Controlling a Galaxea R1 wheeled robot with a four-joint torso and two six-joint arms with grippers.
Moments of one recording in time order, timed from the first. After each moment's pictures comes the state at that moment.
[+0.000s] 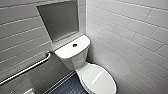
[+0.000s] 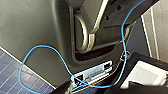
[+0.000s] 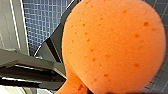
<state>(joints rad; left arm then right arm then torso) 1.52 2.75 -2.12 1.12 0.08 -0.97 -1.60 2.46 -2.06 -0.59 0.50 0.97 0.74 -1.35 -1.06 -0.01</state>
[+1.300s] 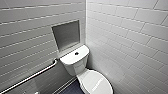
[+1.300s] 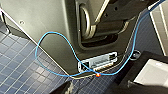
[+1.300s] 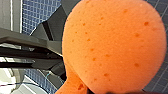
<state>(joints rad) 1.54 2.84 -2.34 1.10 0.06 -0.97 -1.65 2.76 -2.49 -0.65 0.49 0.97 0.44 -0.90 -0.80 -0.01</state>
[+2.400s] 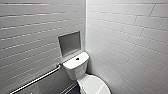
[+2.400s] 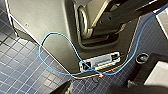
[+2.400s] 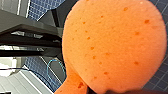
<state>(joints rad) 1.55 2.96 -2.53 1.10 0.05 -0.97 -1.66 2.91 -2.66 -0.73 0.43 0.97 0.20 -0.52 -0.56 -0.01</state>
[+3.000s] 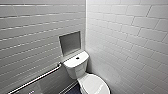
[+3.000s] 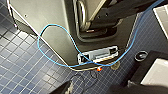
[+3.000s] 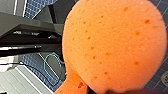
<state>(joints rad) 1.55 2.96 -2.53 1.09 0.04 -0.97 -1.66 2.91 -2.68 -0.73 0.43 0.97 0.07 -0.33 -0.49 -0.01</state>
